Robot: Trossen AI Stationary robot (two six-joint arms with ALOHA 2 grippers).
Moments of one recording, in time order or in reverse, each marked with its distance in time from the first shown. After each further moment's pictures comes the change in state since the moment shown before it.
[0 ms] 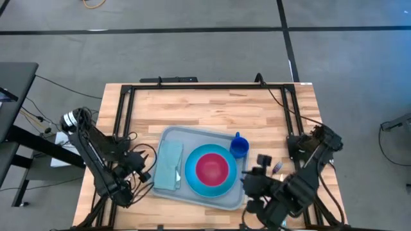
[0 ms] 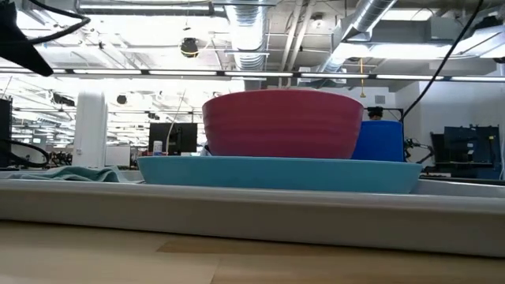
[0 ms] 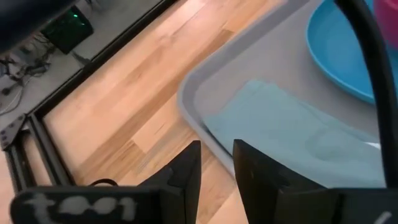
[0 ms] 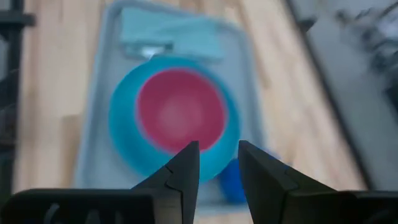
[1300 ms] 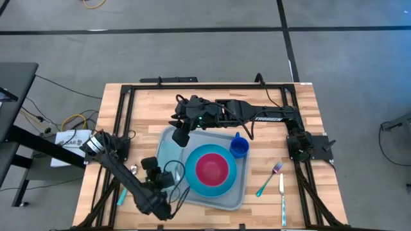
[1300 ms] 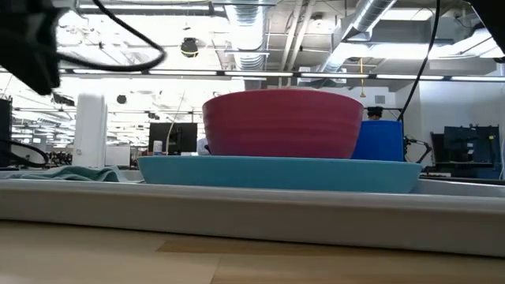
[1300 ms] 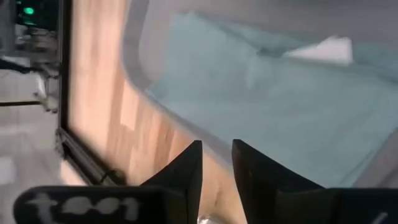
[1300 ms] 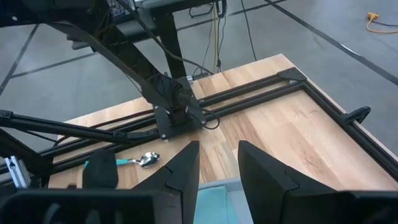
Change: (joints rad) left arm 0.256 0.443 0.530 -0.008 0.322 0.785; right arm -0.740 0.230 0.305 0.821 -0.512 -0.552
